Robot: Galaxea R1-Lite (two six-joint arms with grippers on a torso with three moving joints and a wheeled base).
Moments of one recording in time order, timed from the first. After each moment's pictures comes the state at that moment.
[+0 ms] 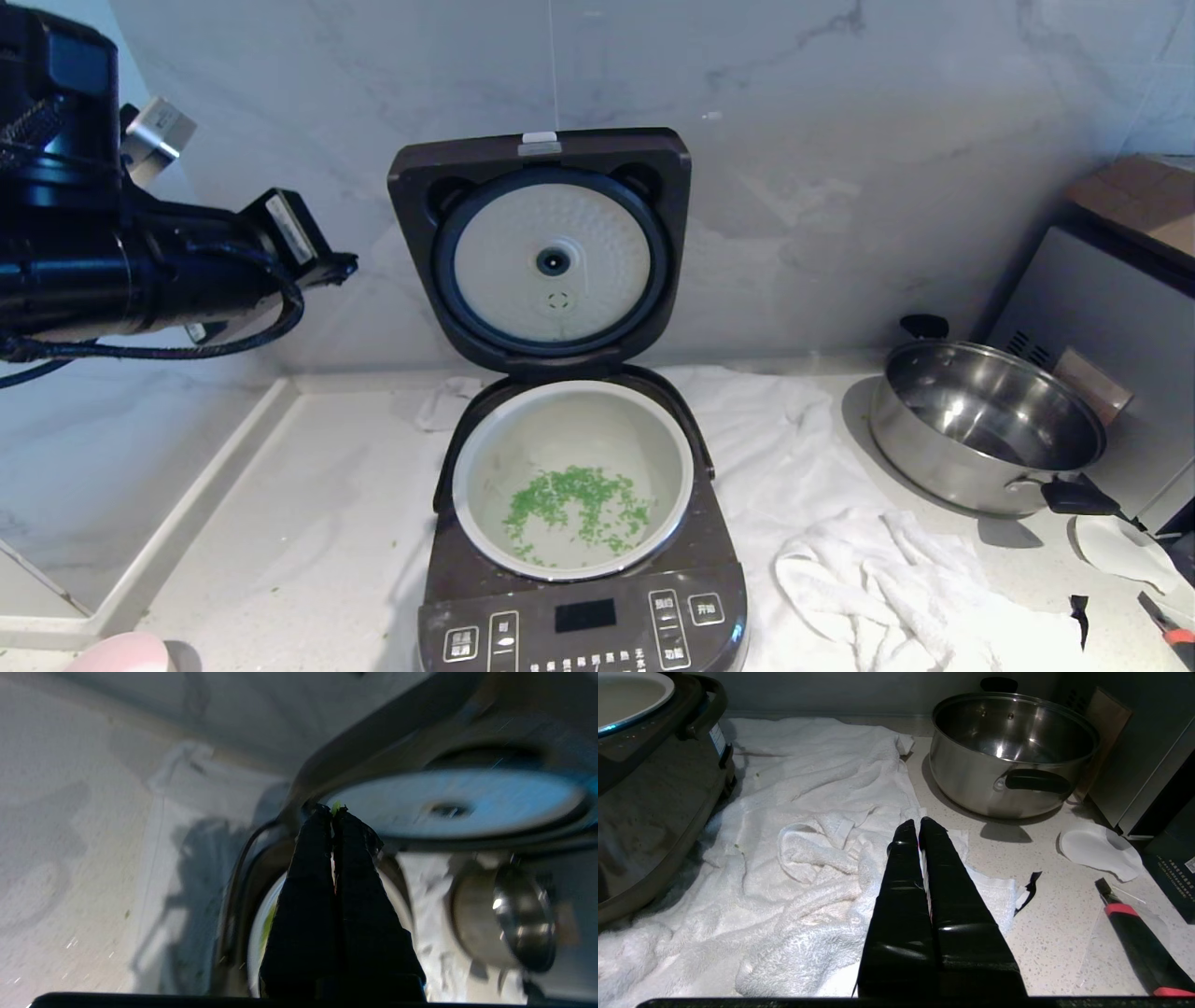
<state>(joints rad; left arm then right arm) -0.35 1.43 -1.26 0.13 0.14 -0.61 0.00 0.00 0.00 0.01 0.02 -0.05</state>
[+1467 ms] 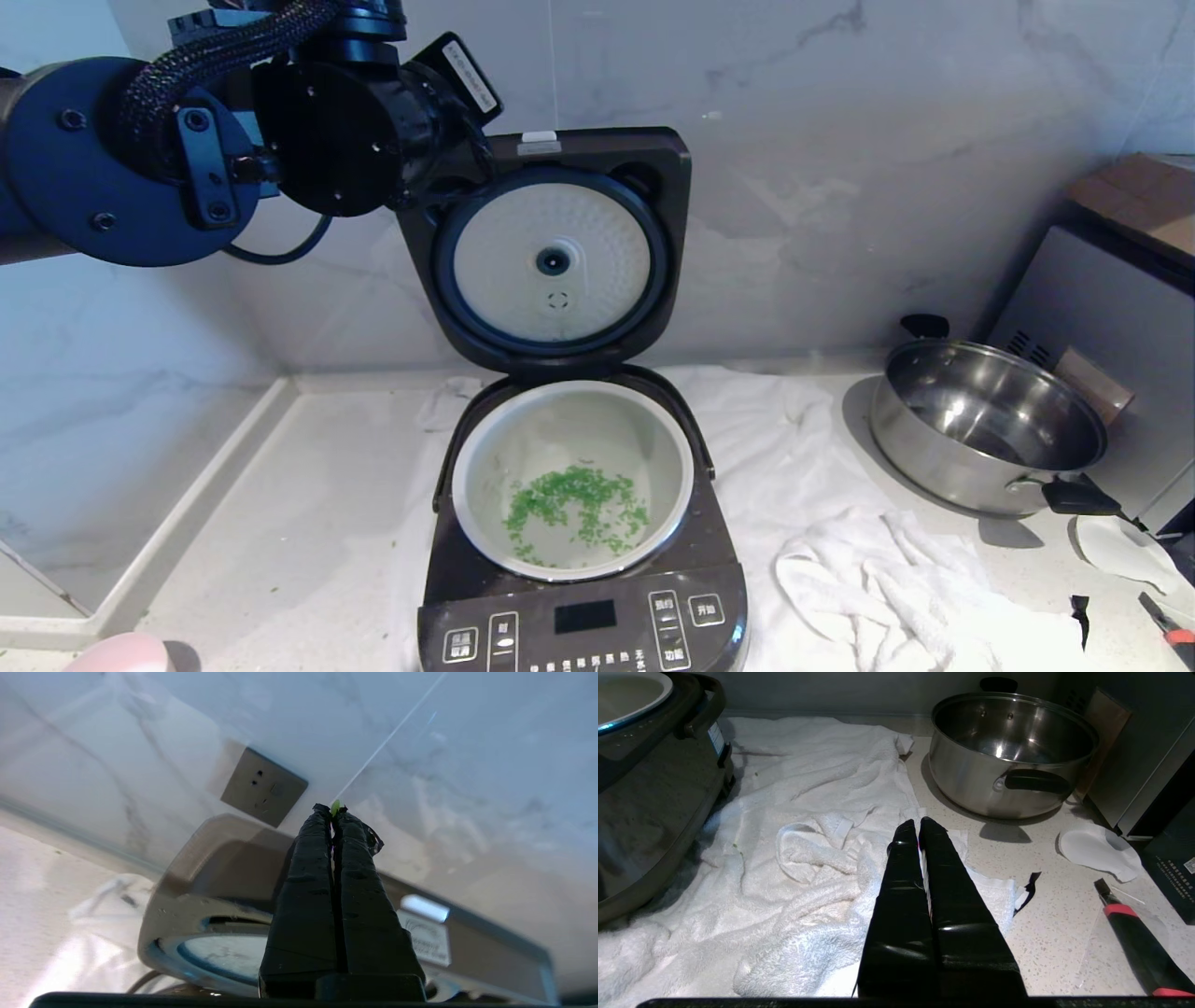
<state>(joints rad) -0.64 1.77 -1.70 -0.10 0.70 -0.55 0.00 0.00 0.00 0.01 0.02 -0.05</state>
